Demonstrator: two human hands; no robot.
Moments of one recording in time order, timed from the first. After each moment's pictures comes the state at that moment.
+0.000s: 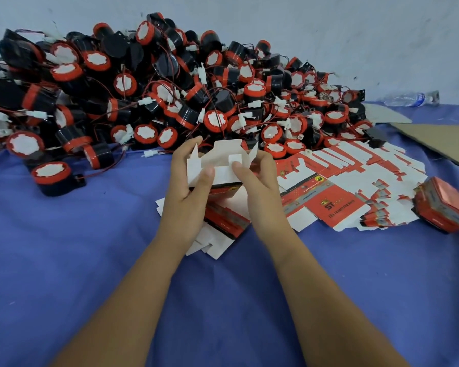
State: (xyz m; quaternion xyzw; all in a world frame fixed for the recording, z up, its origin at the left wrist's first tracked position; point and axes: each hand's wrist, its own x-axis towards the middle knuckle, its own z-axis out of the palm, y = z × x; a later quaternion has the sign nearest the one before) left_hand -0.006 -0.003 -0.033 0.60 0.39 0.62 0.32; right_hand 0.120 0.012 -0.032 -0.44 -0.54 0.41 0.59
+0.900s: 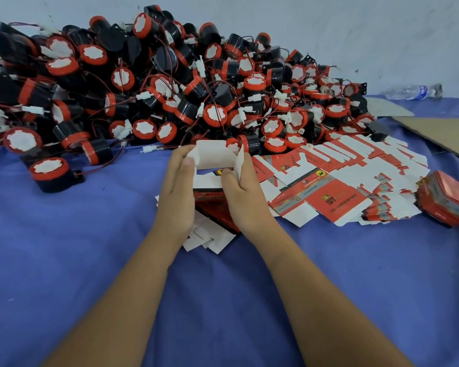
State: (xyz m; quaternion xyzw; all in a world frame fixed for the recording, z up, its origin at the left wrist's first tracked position) left_hand -0.013 0.014 -0.042 0.54 0.43 0.62 0.37; right_hand 0.103 0.011 -0.035 -0.45 -0.61 0.37 0.54
